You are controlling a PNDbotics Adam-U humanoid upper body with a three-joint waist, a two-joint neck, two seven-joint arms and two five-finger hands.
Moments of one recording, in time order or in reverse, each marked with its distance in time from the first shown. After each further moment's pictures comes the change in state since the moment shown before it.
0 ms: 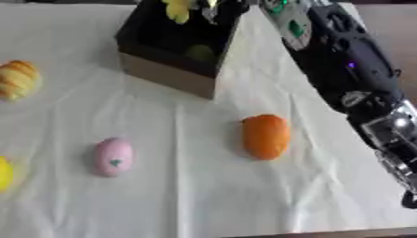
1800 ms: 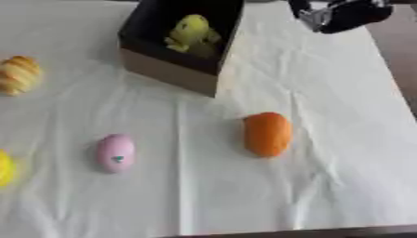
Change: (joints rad) left arm -0.021 0.001 0.018 0.000 -0.001 -0.019 0.014; right arm 0.571 -0.581 -0.119 -0.875 -0.332 0.064 -0.006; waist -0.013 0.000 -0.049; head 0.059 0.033
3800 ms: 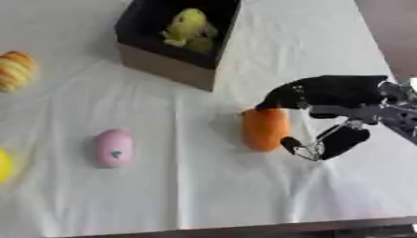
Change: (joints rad) left arm -0.002 -0.009 -0.019 0.000 0.019 0.011 -0.014; right arm 0.221 0.079 0.201 -0.005 -0.026 -0.173 0.120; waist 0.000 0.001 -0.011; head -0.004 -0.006
